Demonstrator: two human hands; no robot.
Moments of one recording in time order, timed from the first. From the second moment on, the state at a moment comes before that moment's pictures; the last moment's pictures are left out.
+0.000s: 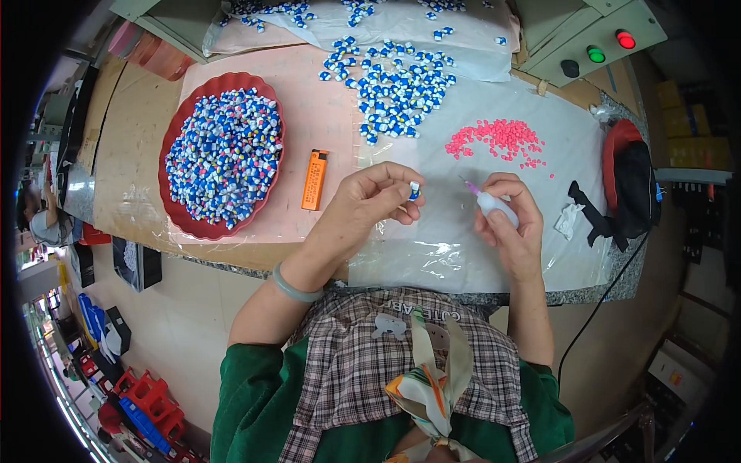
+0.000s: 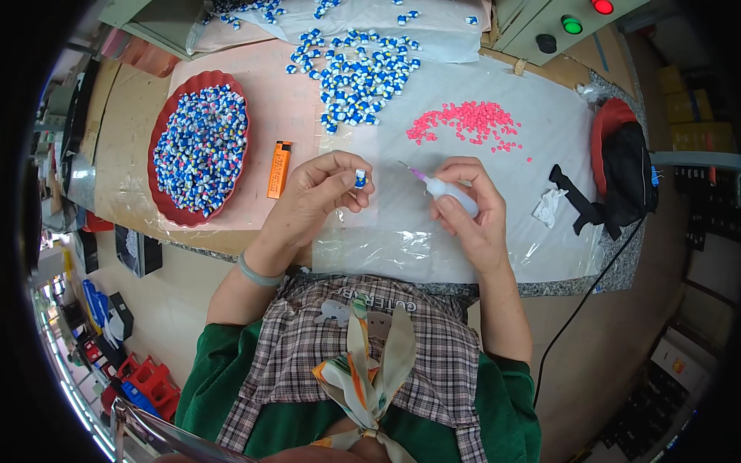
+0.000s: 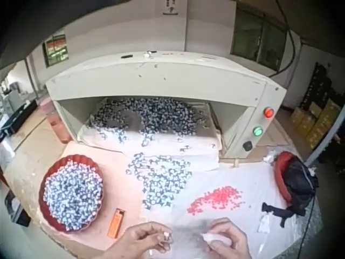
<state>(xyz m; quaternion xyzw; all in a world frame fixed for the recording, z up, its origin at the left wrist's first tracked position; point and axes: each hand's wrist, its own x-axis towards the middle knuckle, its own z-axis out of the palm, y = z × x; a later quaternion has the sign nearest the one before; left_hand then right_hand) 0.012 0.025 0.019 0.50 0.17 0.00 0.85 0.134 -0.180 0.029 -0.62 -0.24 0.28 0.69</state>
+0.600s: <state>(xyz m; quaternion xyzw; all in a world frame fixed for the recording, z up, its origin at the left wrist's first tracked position) 0.003 0.005 0.005 0.44 0.16 -0.01 0.88 0.128 -0.181 0.044 -0.67 -0.22 0.16 0.69</state>
